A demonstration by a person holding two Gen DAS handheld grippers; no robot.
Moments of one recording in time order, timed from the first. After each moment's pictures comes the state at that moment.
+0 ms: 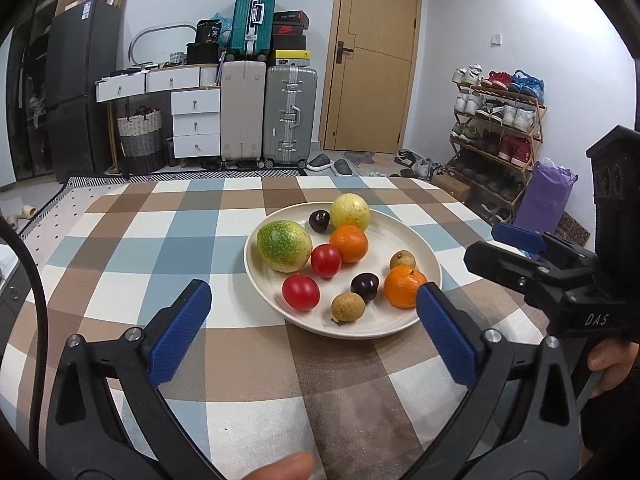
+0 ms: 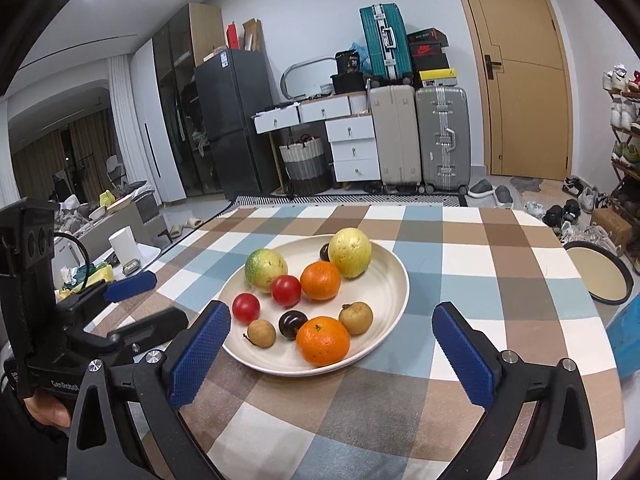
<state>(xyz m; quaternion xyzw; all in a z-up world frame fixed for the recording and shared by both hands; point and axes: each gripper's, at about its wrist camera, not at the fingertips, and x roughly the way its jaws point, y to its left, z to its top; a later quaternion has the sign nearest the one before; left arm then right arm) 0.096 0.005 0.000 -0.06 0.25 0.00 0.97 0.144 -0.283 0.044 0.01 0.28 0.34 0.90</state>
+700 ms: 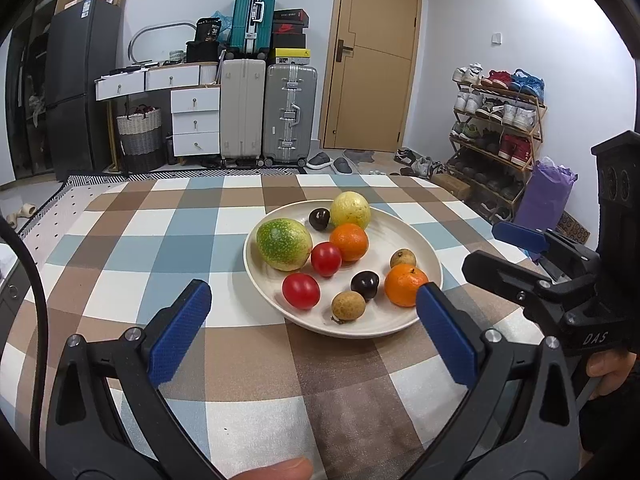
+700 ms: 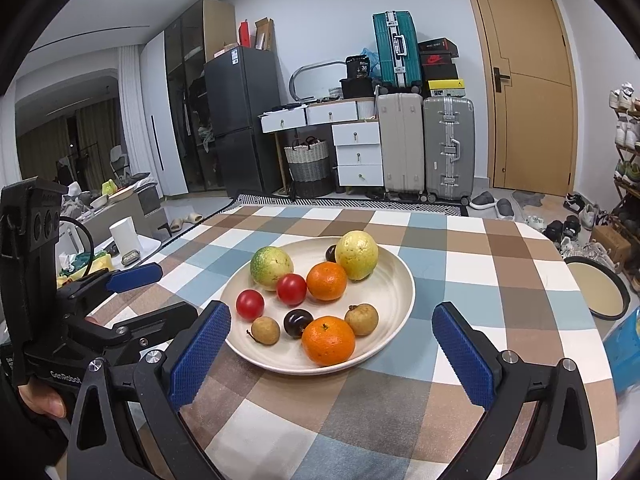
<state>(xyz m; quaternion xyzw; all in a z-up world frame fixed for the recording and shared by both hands) 0.097 0.004 -0.001 -0.06 0.26 0.00 0.96 0.137 -0.277 0.045 -0.01 0.27 0.34 0.90</state>
